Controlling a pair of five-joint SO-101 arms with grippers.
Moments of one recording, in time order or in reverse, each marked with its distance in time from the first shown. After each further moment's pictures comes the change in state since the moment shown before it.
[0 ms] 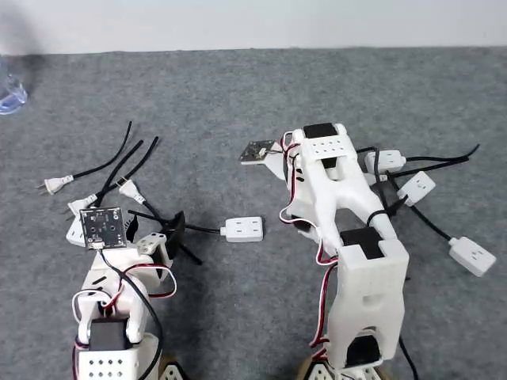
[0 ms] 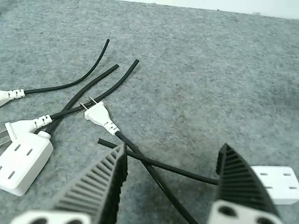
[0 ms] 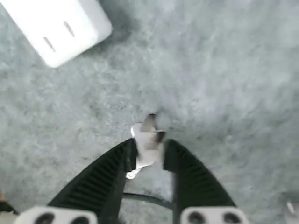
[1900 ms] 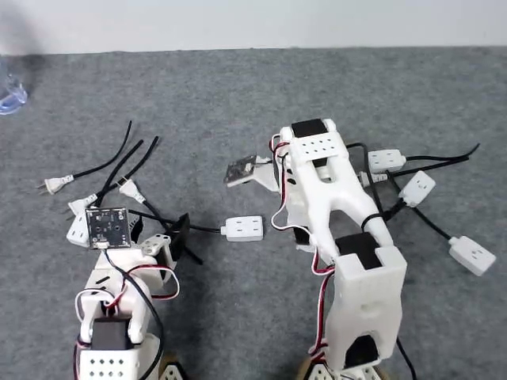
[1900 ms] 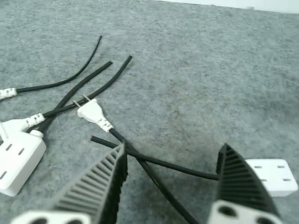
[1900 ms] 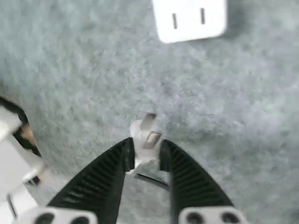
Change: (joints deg) left arm 1.7 0.0 0.6 0.0 0.0; right arm -3.6 -4.2 -0.7 13.6 10.6
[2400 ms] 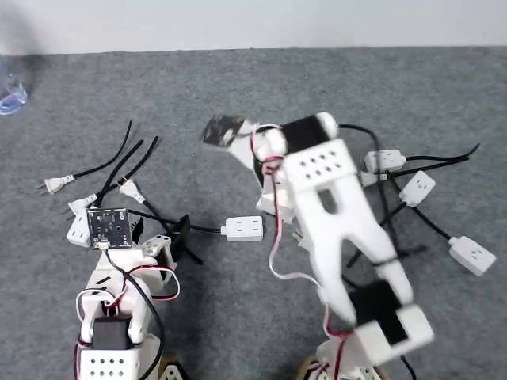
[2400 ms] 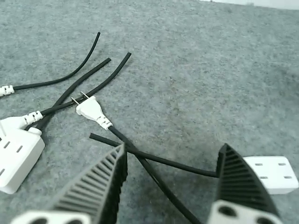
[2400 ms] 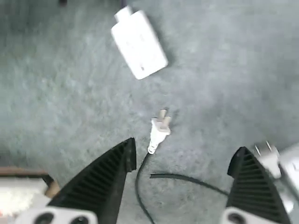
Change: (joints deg) left arm 0.1 0.0 0.6 0.0 0.0; right arm -8.4 -26.5 0.0 0.8 -26.8
